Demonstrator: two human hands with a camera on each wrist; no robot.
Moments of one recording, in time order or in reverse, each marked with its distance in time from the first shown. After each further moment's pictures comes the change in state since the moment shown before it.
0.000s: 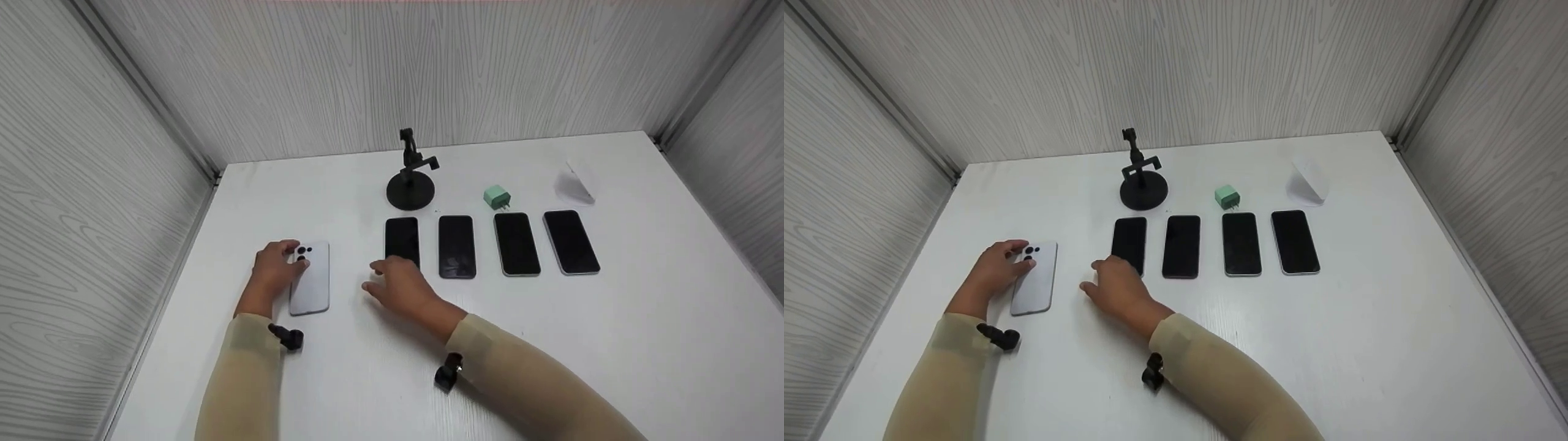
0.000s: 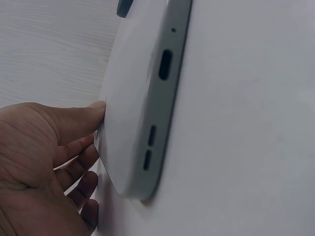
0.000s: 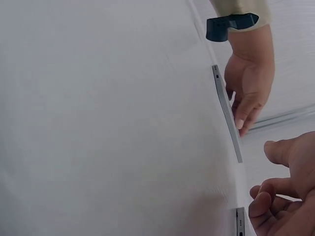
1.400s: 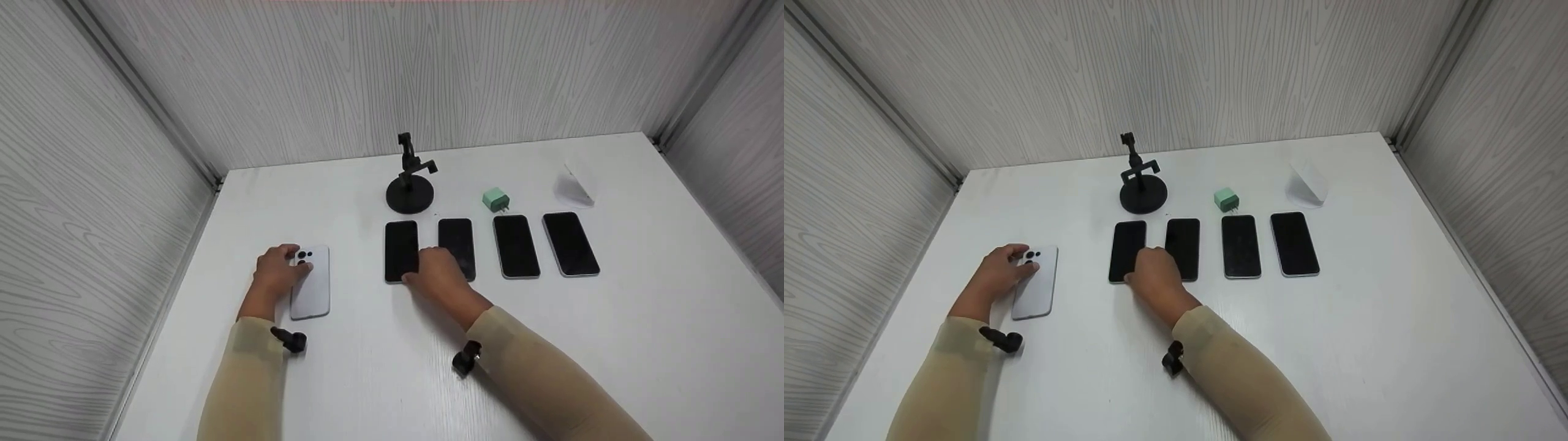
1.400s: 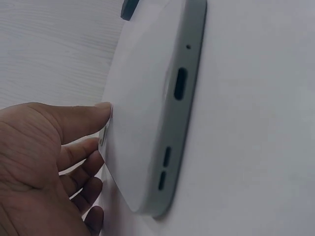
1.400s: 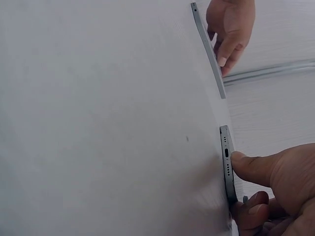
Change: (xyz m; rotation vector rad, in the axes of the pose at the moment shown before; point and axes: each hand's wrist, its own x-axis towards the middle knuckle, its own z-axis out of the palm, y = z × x) left_hand 0.000 0.007 0.001 0.050 0.016 -0.030; right_hand 0.006 0.041 -0.041 -0.154 0.060 0.241
